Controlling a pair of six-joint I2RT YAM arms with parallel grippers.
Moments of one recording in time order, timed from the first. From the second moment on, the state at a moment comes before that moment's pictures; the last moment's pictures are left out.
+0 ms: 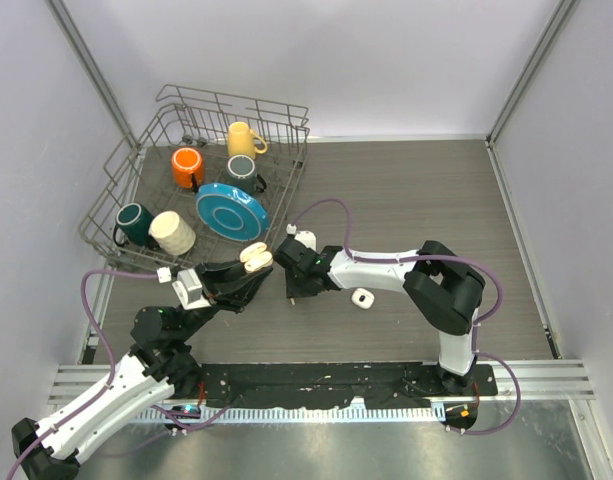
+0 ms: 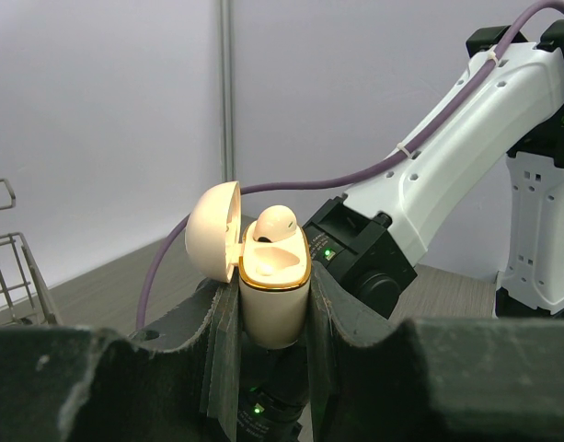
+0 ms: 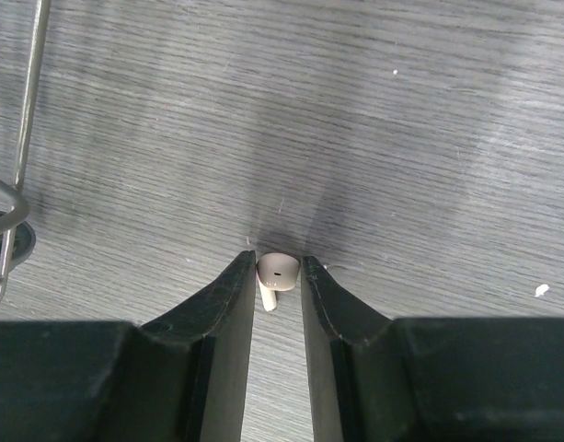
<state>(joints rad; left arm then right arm) -0.78 0.34 0.23 0.61 0.18 -0.12 1.02 1.89 1.21 -0.39 0.18 0.83</state>
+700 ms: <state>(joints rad) -0.78 0.34 0.23 0.61 0.17 -0.12 1.02 1.89 1.21 -0.40 0.18 0.83</state>
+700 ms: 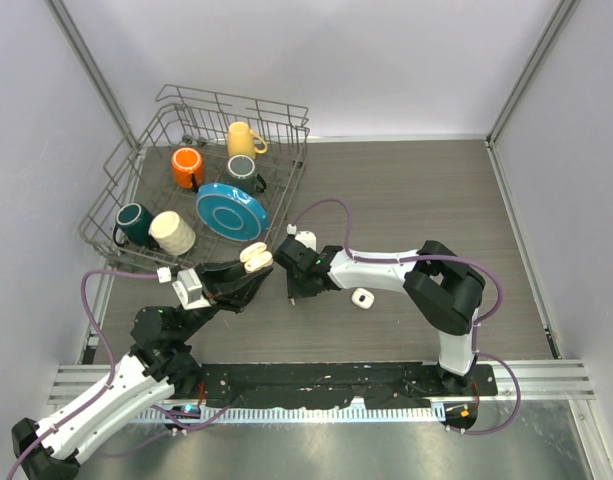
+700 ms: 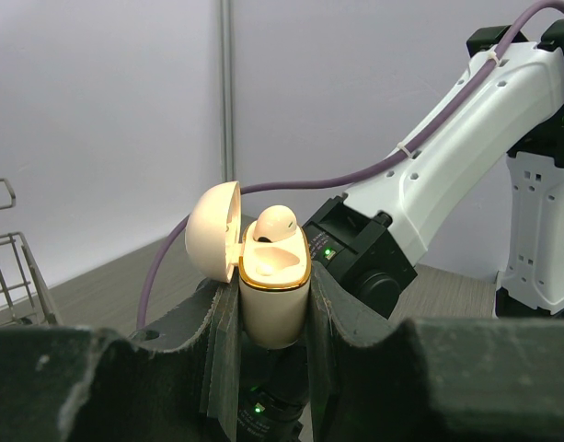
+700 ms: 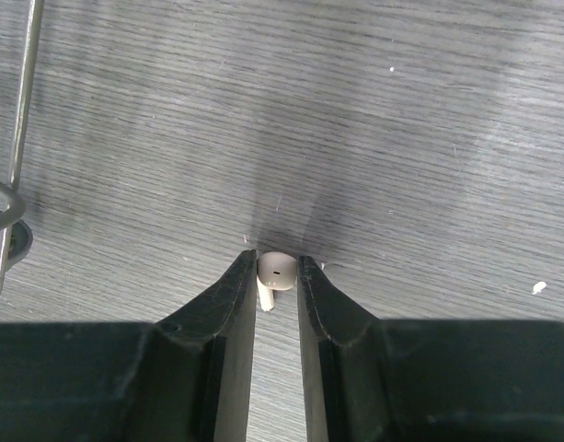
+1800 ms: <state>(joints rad) -0.78 0.38 0.23 0.62 0.14 -0.13 1.08 0.92 0.65 0.18 0.63 0.67</state>
